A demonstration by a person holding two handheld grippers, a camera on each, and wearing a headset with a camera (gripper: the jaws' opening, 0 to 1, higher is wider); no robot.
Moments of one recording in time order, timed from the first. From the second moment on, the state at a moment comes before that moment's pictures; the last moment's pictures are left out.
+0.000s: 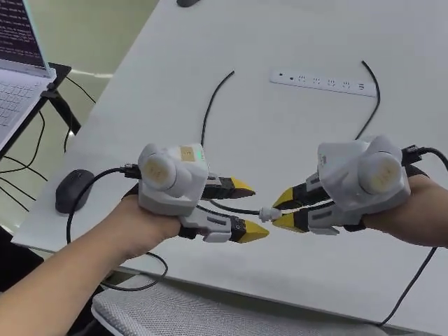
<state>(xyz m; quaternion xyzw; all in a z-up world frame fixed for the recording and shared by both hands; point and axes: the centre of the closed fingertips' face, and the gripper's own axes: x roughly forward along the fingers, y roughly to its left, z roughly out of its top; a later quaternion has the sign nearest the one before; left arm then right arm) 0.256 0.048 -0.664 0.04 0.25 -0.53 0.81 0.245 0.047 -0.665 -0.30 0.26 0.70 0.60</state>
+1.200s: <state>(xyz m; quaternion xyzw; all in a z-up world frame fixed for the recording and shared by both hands) 0.252 0.041 -0.663 0.08 0.24 -0.55 0.80 0.245 0.046 -0.665 -0.28 0.22 0.70 0.62</state>
